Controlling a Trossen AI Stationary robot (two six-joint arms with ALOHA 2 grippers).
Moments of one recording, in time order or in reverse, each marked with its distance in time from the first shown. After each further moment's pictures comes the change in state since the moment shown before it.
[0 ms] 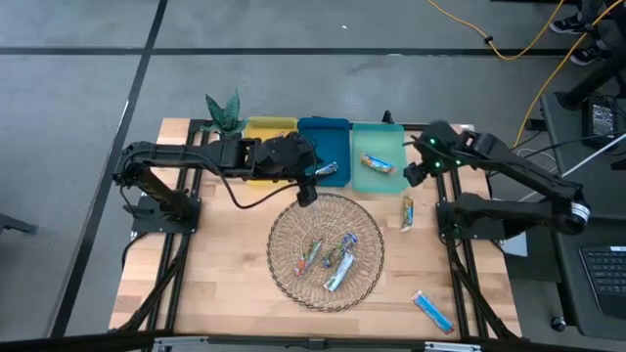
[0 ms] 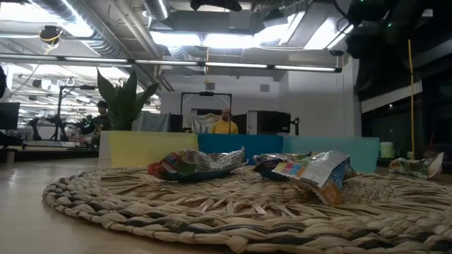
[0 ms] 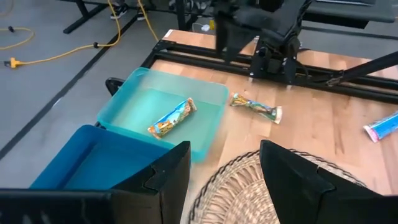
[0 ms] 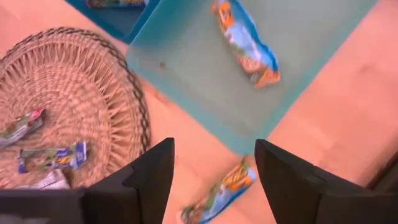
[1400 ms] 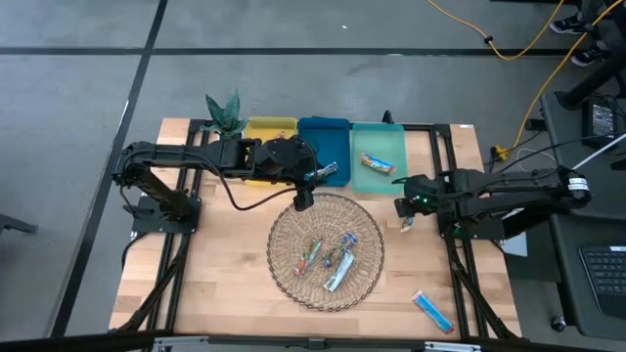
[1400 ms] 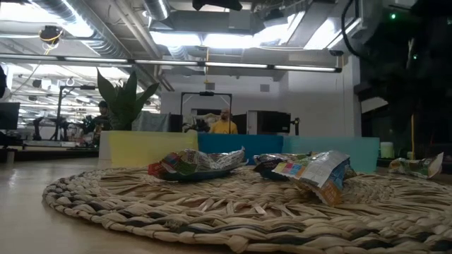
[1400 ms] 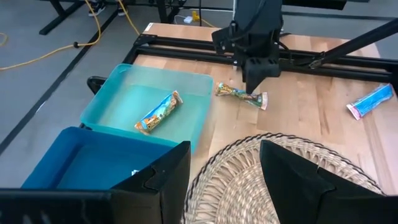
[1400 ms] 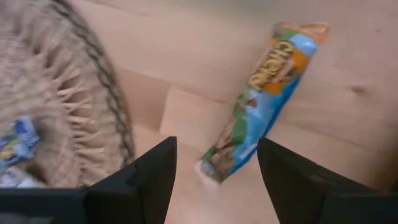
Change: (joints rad) left arm 0.000 0.000 0.000 -0.028 0.073 0.051; right arm 0.515 -0.022 -0.366 0.166 0.105 0.822
